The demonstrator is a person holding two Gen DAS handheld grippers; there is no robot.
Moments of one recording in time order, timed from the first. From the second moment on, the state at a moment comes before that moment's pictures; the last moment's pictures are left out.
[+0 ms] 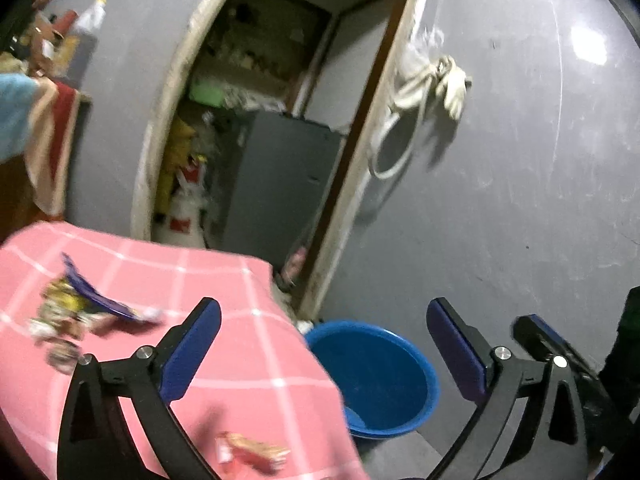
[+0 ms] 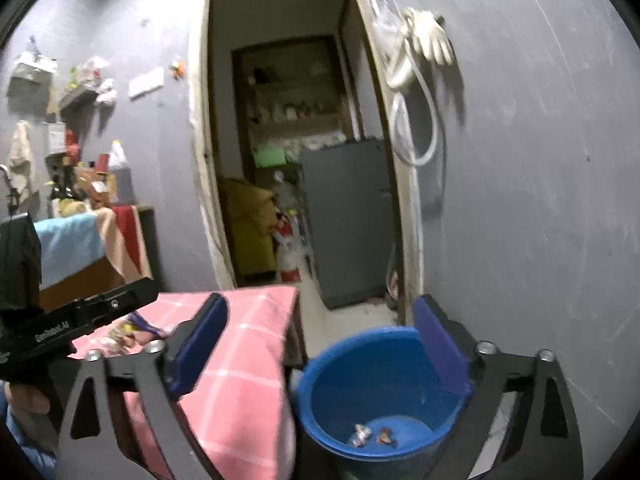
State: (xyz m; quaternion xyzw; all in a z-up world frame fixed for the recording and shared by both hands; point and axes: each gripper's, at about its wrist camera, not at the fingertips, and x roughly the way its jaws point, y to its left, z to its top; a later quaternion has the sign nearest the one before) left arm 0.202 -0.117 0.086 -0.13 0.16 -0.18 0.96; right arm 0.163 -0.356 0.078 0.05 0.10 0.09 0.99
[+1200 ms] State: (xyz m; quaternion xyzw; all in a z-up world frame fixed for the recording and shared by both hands) left arm 0.136 0.019 0.029 -0.05 0.21 -0.05 0.98; right arm 0.180 -0.200 0.003 0.00 0.28 0.19 0.94
